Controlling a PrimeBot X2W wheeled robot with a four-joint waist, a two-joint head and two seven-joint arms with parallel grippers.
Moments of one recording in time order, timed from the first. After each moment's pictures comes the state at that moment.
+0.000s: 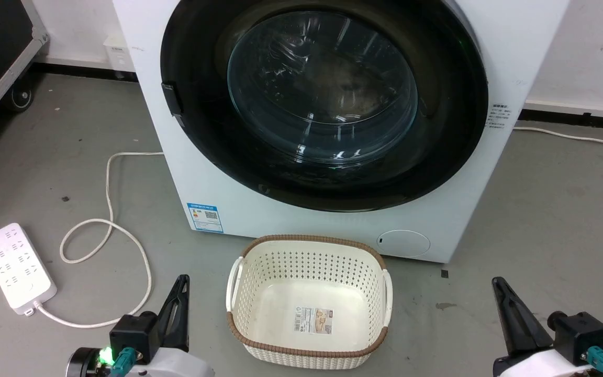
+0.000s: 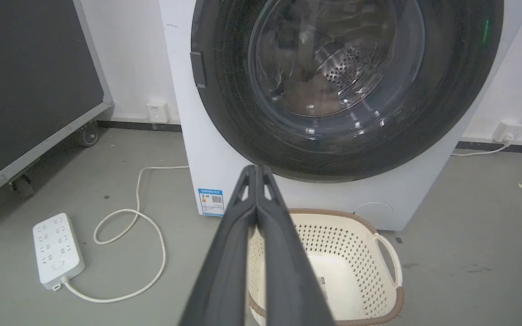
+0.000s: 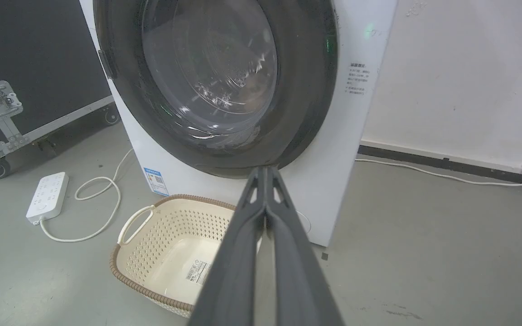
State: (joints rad) left arm 0.02 0.06 -0.05 0.11 -0.08 -0.04 -0.15; right arm 0.05 -0.05 -0.05 0.08 0.05 0.13 -0.14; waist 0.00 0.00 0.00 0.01
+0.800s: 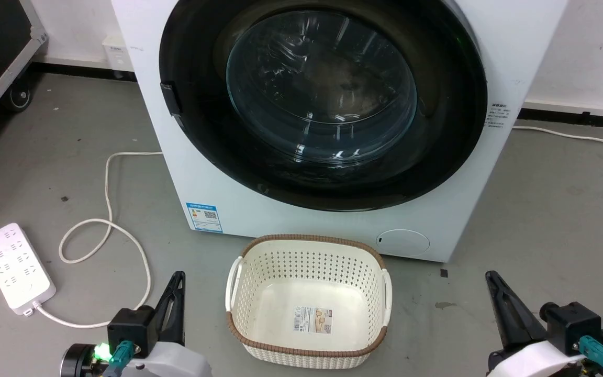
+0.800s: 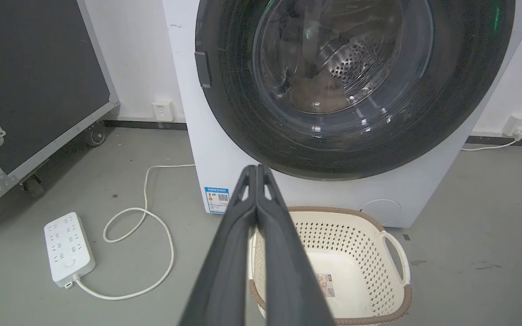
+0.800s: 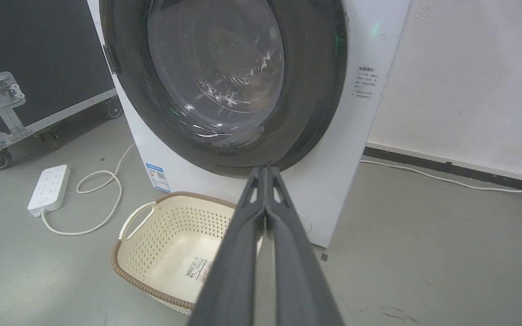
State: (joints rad) left arm 0.02 0.06 -0.03 0.07 -0.05 -0.03 -0.10; right arm 0.03 -0.05 -0.03 0.05 0.03 0.13 -0.10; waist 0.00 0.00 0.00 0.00
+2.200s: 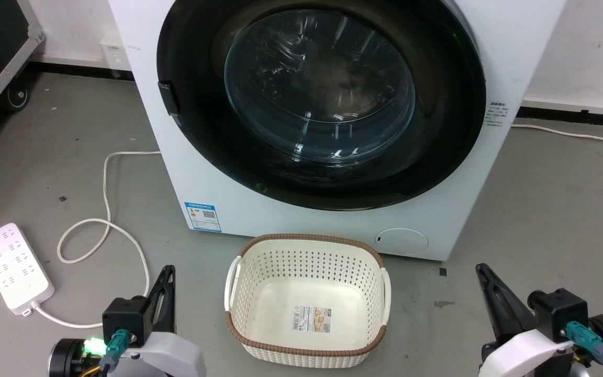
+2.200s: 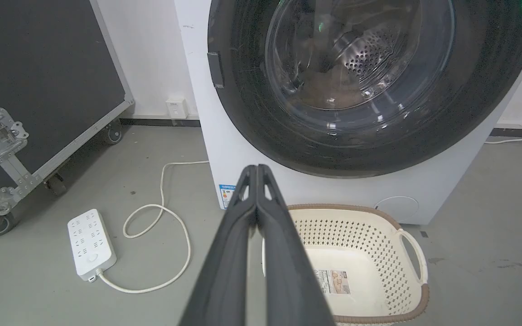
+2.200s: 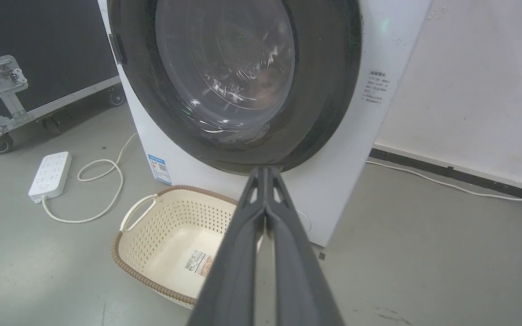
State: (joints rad) left arm 0.01 0.05 -0.01 0.01 -0.01 -0.01 -0.01; right arm 0.01 -0.05 0.00 0.01 0.01 0.13 -0.01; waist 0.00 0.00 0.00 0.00
